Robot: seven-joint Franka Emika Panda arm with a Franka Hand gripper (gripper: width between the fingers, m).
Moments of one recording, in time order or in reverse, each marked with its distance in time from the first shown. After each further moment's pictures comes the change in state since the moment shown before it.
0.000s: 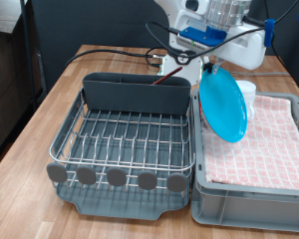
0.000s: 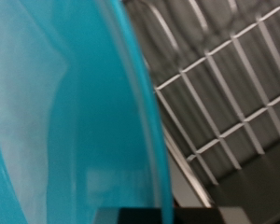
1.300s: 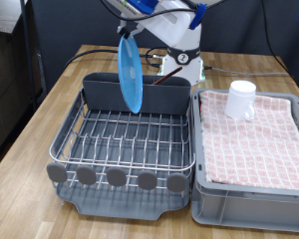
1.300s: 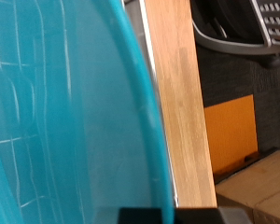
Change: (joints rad) arm -0.107 -0.047 -0.132 0.017 -0.514 -0.008 -0.361
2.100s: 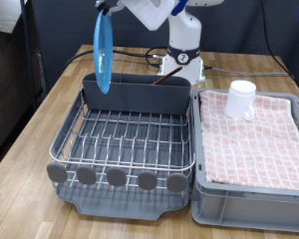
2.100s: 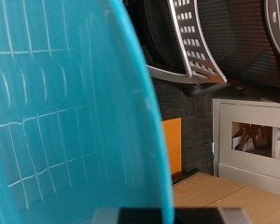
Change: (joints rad) arm -0.004 0.006 -0.034 0.102 -0.182 -0.055 -0.147
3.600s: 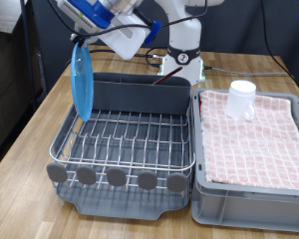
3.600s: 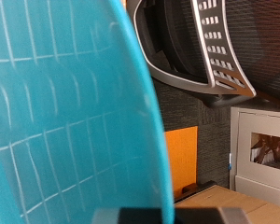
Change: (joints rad) arm -0.014 0.151 -0.121 -0.020 -0.019 0.225 -0.001
